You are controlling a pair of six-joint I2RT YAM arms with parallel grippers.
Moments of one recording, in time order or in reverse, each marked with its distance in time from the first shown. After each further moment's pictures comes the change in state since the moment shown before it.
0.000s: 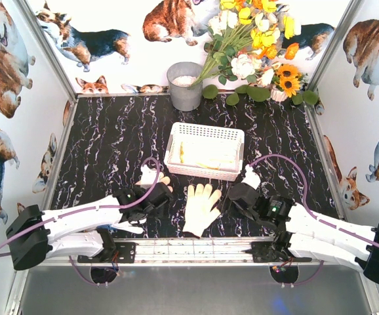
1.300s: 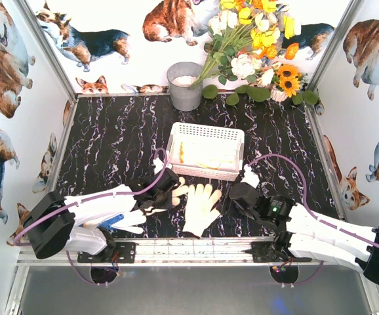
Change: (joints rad) left arm 0.131 0.212 0.060 0.243 0.273 0.070; right arm -0.007 -0.004 0.000 0.008 -0.035 -0.031
